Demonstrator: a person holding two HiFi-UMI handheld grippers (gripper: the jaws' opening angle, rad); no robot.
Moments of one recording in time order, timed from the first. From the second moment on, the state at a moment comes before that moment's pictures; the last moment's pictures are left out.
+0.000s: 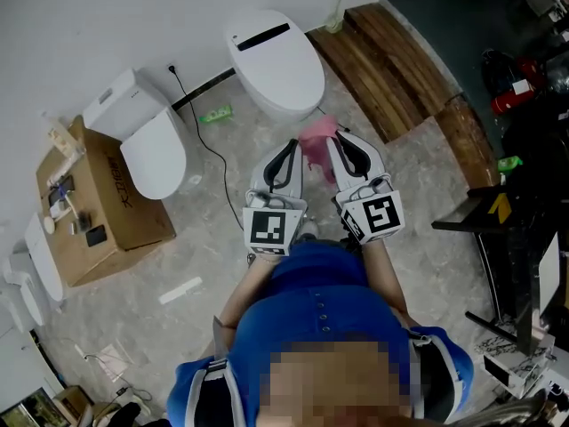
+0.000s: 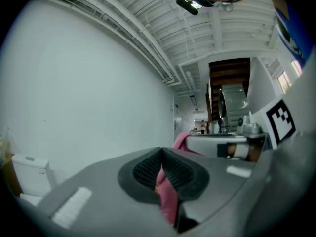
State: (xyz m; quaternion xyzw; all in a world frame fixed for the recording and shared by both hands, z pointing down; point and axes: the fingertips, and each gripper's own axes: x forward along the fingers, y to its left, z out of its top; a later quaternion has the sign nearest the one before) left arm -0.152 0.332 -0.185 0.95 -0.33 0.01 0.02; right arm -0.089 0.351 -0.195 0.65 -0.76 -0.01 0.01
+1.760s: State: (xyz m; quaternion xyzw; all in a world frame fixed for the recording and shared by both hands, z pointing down) left arm 0.008 0.035 -0.145 0.86 -0.50 0.03 0.04; right arm 0.090 0.022 -0.171 0.48 -0.88 -0.01 0.05
